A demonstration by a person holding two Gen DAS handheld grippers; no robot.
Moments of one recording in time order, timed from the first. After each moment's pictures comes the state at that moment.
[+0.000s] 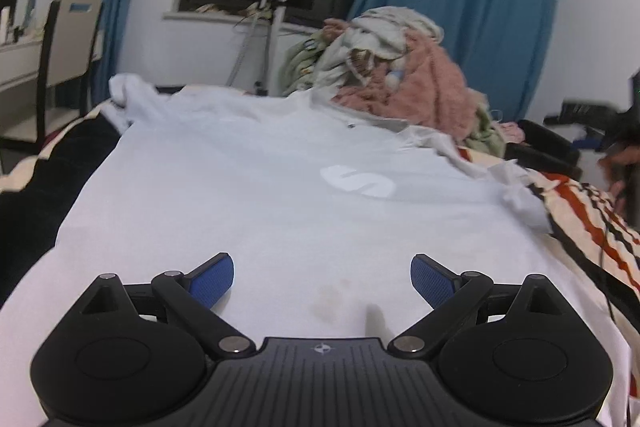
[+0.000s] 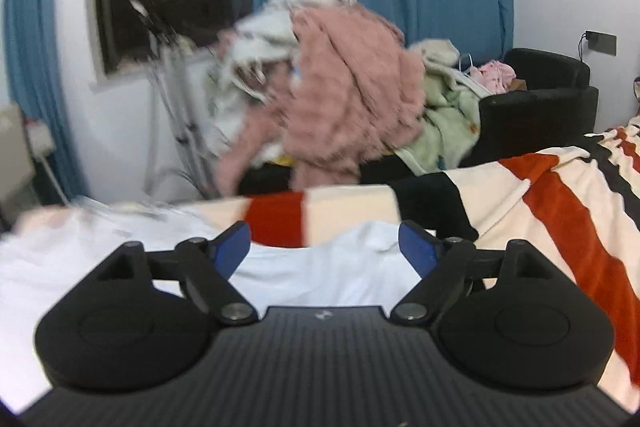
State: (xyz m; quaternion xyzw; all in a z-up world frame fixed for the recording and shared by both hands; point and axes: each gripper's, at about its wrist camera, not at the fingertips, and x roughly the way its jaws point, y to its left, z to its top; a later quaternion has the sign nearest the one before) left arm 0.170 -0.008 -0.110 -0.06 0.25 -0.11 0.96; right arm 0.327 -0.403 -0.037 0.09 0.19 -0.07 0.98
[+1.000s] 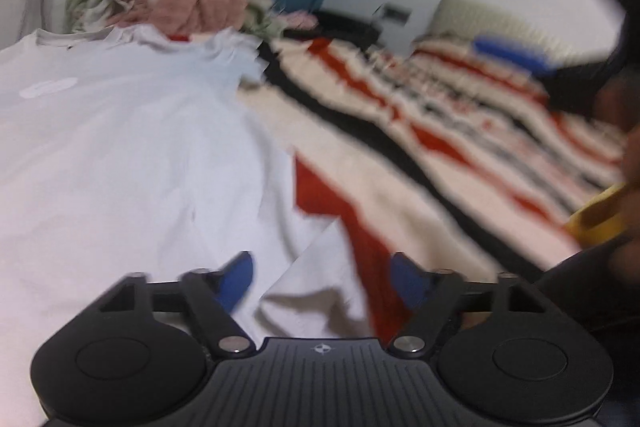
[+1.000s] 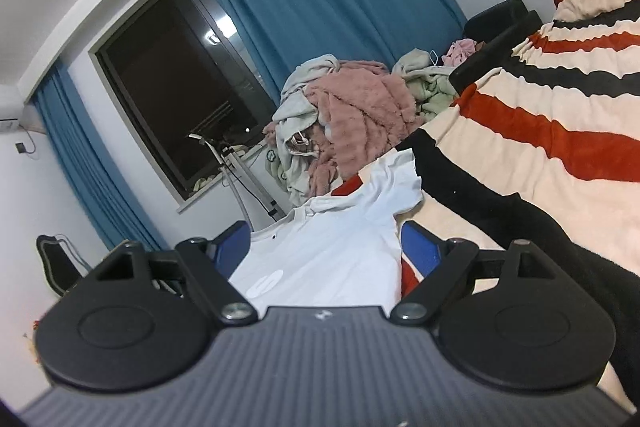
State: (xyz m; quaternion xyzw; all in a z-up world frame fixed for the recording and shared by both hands) left arm 0.003 -0.217 -0.149 0.04 0.33 -0.38 0.86; right arm -0.039 -0.370 -0.048 0.32 0.07 -0.04 0.95
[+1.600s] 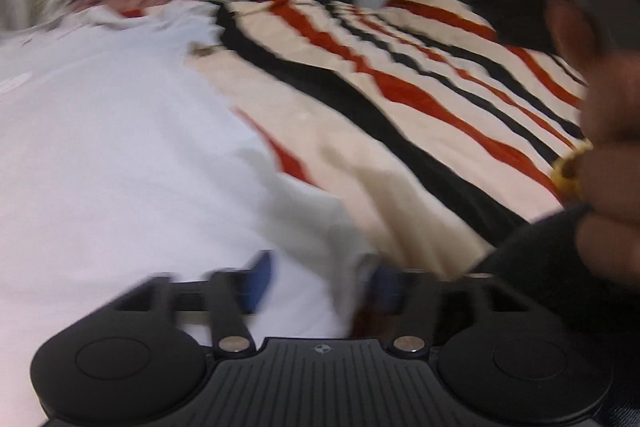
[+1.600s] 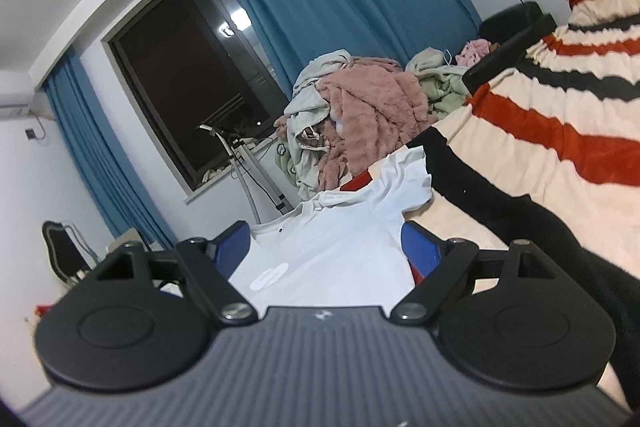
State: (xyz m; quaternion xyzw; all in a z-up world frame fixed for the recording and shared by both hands) left arm -0.001 -0.231 -0.139 0.05 0.36 -0.41 0.83; right arm -0.037 -0.361 -0.051 0.29 0.07 -0.02 0.95
